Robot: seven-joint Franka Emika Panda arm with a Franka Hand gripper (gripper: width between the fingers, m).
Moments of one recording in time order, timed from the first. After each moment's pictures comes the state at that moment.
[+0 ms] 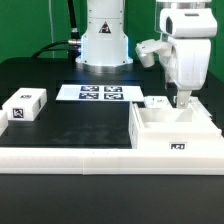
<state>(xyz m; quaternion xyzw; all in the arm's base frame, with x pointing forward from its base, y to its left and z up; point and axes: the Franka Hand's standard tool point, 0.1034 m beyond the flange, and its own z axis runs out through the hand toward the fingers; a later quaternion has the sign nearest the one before) 0.503 0.112 0.068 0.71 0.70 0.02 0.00</state>
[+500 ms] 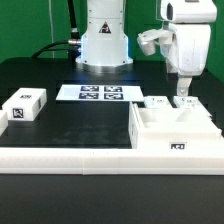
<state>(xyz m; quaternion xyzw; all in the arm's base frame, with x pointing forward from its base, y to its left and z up) 0.494 0.114 0.073 0.71 0.70 0.02 0.01</state>
